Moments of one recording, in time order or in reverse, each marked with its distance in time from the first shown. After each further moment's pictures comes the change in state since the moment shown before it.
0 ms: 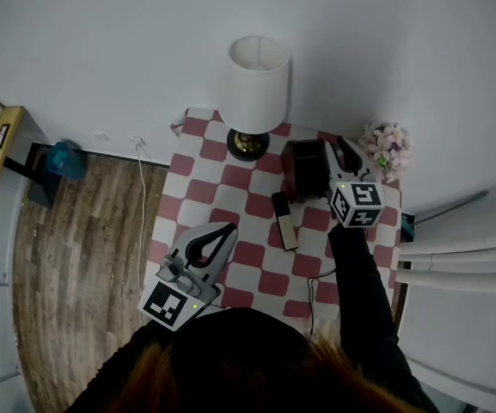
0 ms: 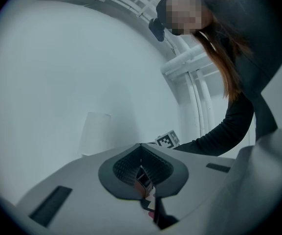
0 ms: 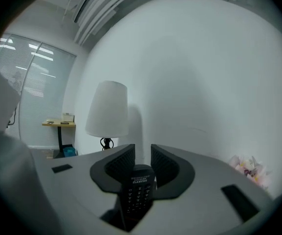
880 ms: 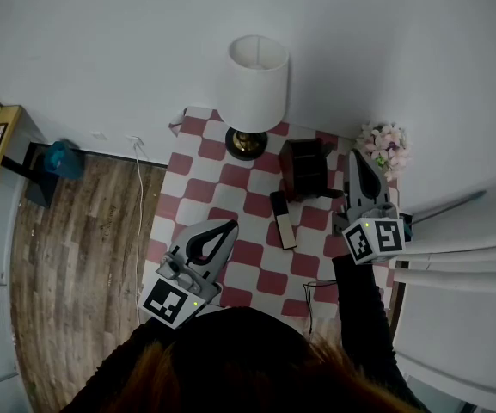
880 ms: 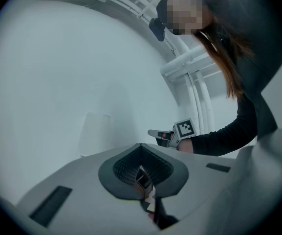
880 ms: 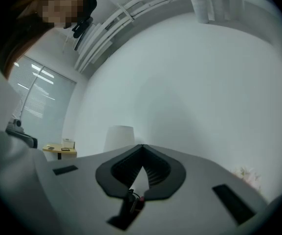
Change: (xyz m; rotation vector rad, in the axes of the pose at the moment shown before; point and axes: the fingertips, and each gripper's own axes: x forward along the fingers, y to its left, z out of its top) left arm 0.002 -0.001 0.002 -0.004 -0.015 -0.008; right arm -0.084 0.021 0.080 0.111 -0.287 0.009
